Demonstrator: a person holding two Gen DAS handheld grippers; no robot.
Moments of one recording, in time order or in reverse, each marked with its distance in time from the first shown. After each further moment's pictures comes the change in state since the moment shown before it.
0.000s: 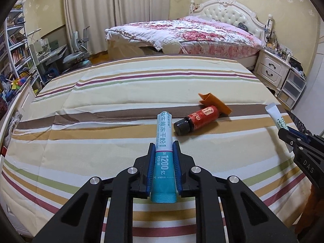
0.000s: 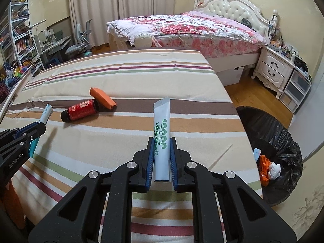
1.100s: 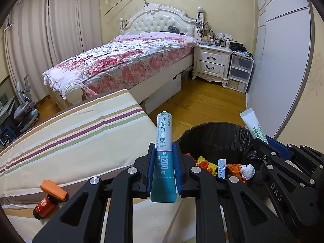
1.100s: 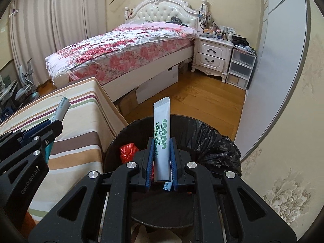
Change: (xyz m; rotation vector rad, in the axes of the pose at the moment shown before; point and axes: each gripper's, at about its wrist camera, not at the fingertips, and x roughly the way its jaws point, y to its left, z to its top) left arm 0.033 -0.235 0.067 0.319 -0.115 -0.283; right arm -0.011 -0.176 -0.002 0.312 -0.075 -0.326
